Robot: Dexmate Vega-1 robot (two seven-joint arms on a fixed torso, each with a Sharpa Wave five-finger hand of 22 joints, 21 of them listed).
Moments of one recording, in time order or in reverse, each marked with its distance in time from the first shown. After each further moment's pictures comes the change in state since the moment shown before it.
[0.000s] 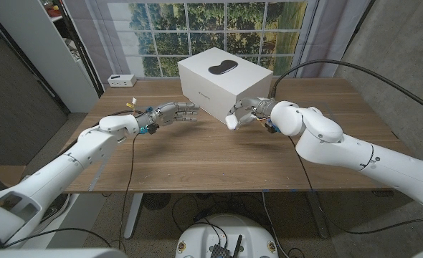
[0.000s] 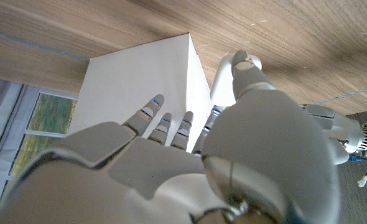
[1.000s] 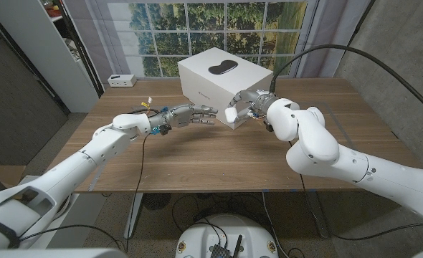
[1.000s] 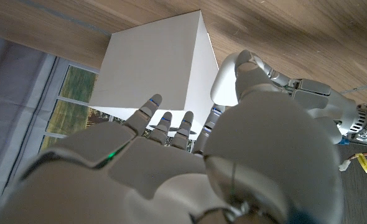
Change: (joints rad) left arm -0.063 -0.073 0.064 0.038 0.007 -0.051 -0.144; left_hand 0.025 0.017 -0.007 0.007 0.000 0.056 0.019 0.019 0.004 0.026 -0.010 0.004 0.005 0.006 -0.006 0.004 0.005 -0.005 -0.005 -0.004 0.000; right arm -0.010 0.058 -0.070 -0.131 -0.378 -0.175 0.198; right_hand -0.021 0.003 -0.010 -0.001 0.000 0.013 0.004 -0.022 0.001 0.007 0.008 0.000 0.002 0.010 0.004 0.000 0.007 -0.011 0.043 -0.005 0.000
